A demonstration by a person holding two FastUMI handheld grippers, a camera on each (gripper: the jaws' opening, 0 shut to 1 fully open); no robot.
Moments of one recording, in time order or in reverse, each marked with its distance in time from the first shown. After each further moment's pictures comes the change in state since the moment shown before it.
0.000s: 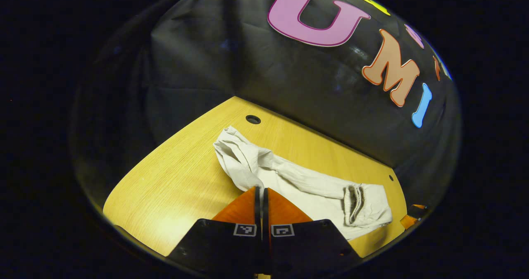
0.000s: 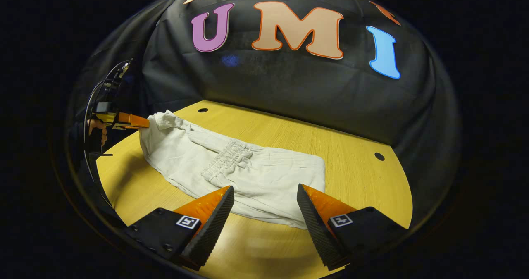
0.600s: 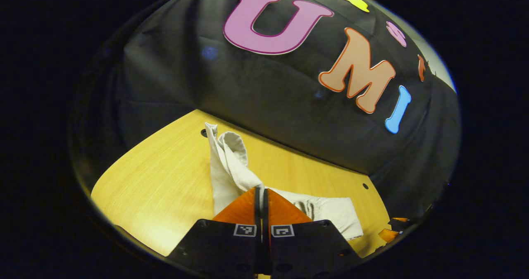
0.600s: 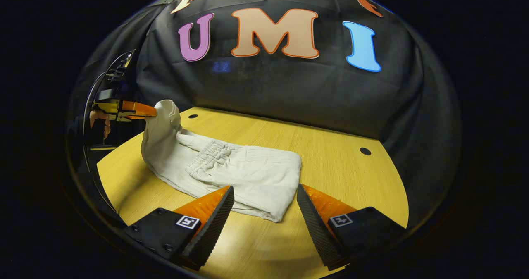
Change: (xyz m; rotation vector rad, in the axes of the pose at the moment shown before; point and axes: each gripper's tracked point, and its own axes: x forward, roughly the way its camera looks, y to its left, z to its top) left arm 0.000 -0.127 0.028 0.022 -0.063 -0.151; right arm -0.030 -0.065 -0.011 0.065 -0.030 -0.029
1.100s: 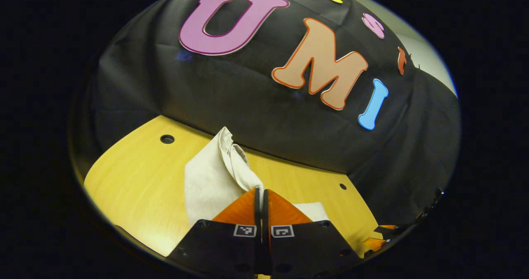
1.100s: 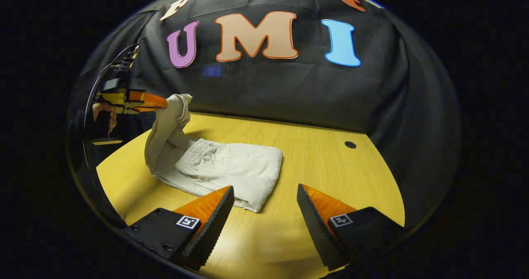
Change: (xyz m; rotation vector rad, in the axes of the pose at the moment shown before) left arm 0.021 -0.107 0.001 0.048 0.000 -0.142; right arm -0.027 -0.045 -0.016 0.049 -0.015 -0.041
